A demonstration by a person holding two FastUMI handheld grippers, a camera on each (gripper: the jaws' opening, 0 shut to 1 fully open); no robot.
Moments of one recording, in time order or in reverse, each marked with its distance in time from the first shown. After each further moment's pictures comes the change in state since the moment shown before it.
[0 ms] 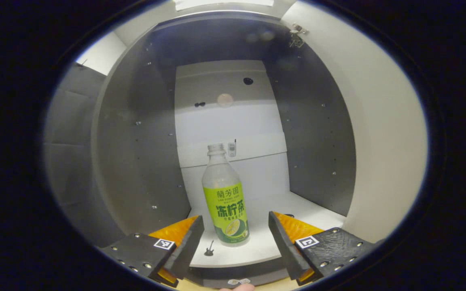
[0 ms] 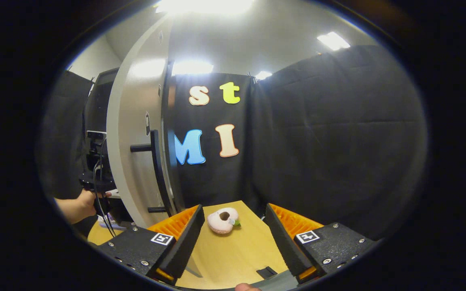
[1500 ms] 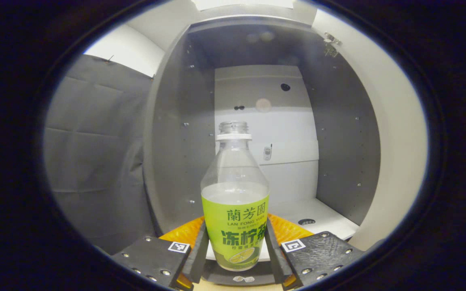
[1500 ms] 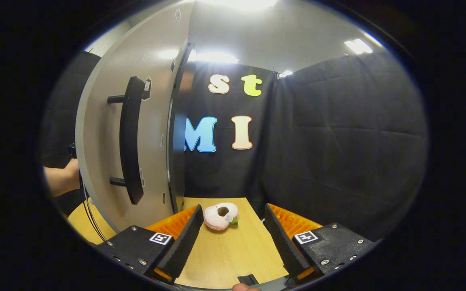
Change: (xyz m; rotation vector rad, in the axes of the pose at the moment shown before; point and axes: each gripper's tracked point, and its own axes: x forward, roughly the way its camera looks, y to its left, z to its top) left arm -0.069 0.040 0.016 -0.079 -0.024 0.275; right arm 0.051 -0.022 -0.032 -0.119 0.025 0.173
